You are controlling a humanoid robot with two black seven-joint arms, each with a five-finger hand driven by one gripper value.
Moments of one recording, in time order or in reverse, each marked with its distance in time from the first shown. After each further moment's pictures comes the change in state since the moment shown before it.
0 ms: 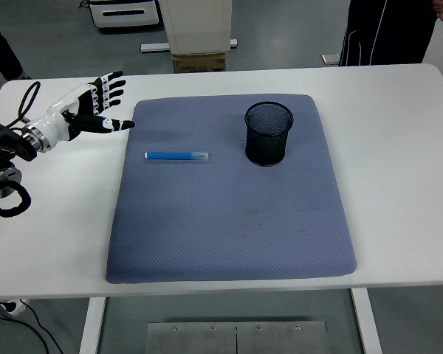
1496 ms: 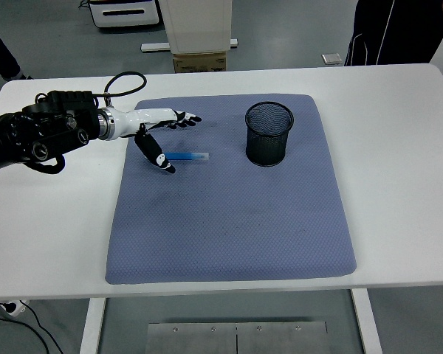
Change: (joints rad) left arm -0.328 -0.225 0.565 -0.011 0.245 0.062 0.081; right arm 0.000 0.000 0.000 0.000 0.000 0.000 0.000
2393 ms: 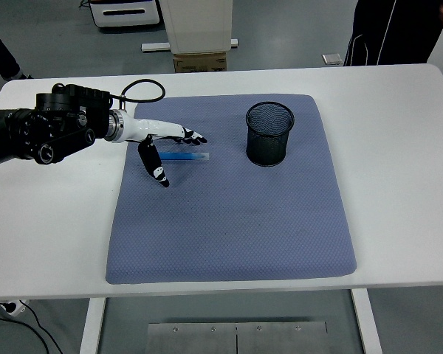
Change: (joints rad) left arm -0.032 -0.030 -0.008 0.013 0.219 -0.106 -0.001; right arm 0.000 0.000 0.000 0.000 0.000 0.000 0.000
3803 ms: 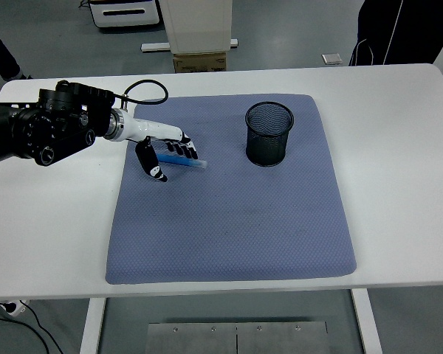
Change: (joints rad) left arm -0.007 -0.009 0.001 0.015 0.108 -0.003 -0.003; right arm 0.000 0.000 0.000 0.000 0.000 0.000 0.000
